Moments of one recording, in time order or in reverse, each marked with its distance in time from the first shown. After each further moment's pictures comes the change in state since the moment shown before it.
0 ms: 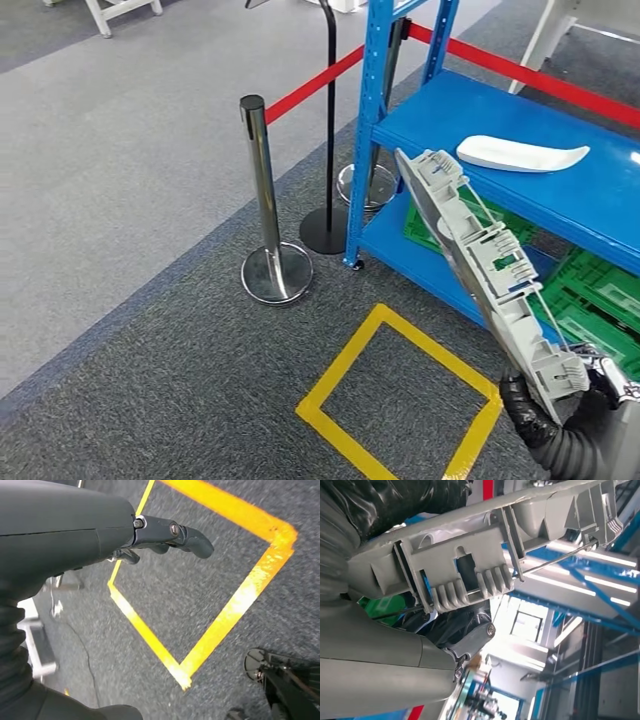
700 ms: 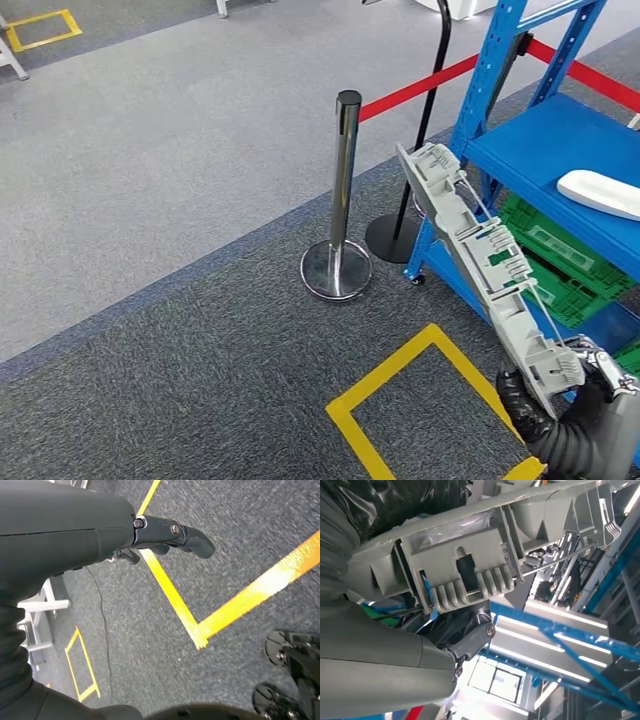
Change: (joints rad) left arm -0.001 0.000 -0.010 -0.003 -0.024 -0.036 0.079; right arm -0.009 0.000 -0.005 0.002 -0.010 0.012 -0.014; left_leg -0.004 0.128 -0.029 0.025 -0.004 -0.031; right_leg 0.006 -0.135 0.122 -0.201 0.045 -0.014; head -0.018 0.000
